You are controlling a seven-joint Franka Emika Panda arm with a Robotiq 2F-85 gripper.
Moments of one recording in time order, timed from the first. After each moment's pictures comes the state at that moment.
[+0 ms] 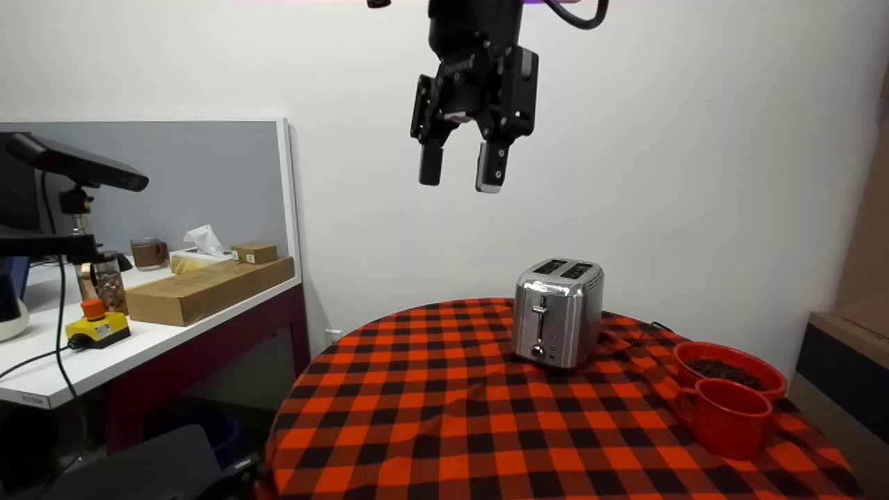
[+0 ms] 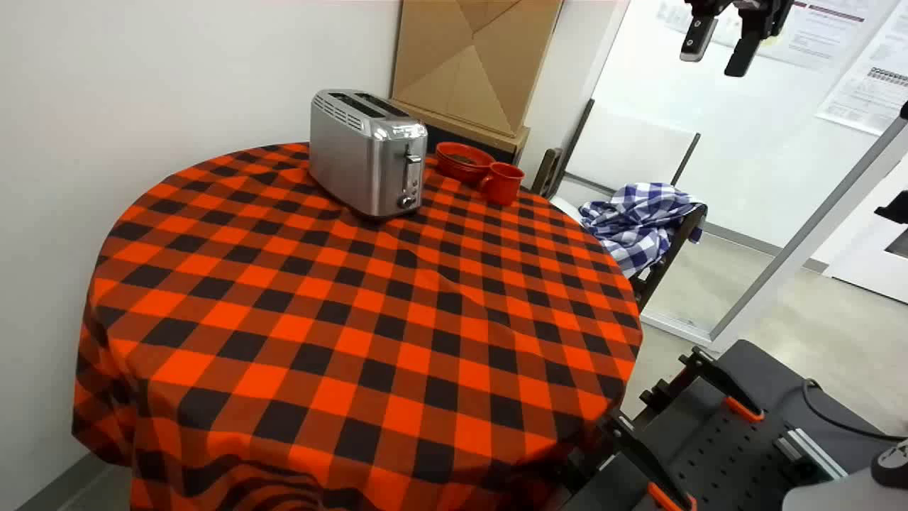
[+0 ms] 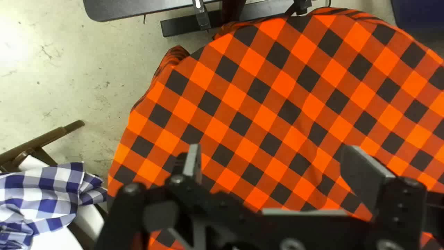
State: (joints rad) arm -0.11 -0.46 -0.09 -2.40 -0.06 1.82 0.01
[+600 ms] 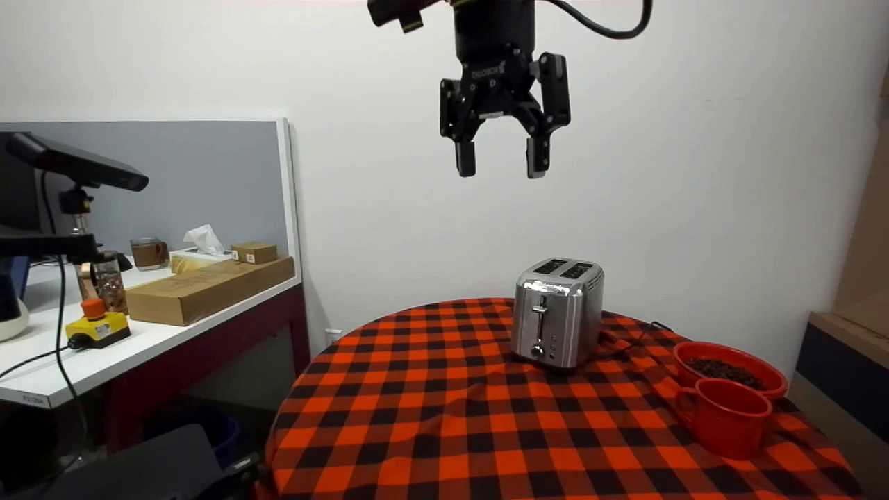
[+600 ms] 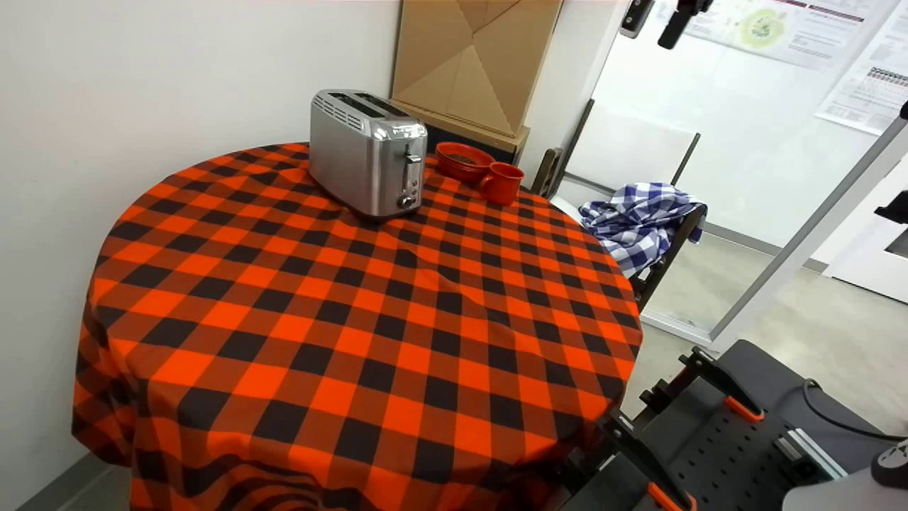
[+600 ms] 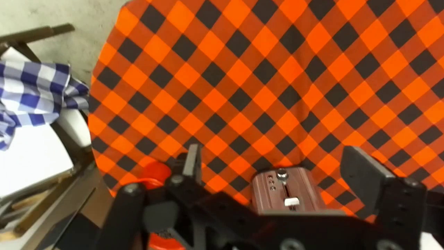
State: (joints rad) arm -0.06 -0.41 -0.08 -2.38 -0.07 2.10 -0.10
